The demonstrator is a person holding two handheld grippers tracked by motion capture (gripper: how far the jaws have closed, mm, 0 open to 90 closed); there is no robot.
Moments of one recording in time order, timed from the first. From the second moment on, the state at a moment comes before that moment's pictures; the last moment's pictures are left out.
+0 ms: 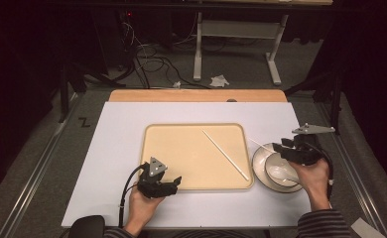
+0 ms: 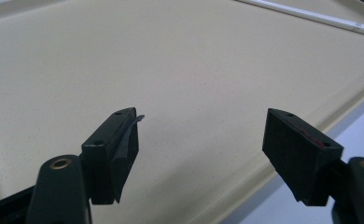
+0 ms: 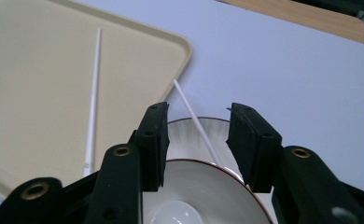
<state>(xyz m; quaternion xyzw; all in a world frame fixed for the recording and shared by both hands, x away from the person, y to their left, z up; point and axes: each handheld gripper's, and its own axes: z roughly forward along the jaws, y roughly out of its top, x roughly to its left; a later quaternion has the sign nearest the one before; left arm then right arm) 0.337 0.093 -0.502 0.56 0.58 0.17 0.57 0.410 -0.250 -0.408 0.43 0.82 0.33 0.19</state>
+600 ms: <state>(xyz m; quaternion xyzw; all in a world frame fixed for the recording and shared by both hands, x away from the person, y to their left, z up) 0.336 0.093 -0.502 0.56 0.58 0.17 0.57 0.409 -0.307 -0.402 0.47 0.79 0.32 0.22</state>
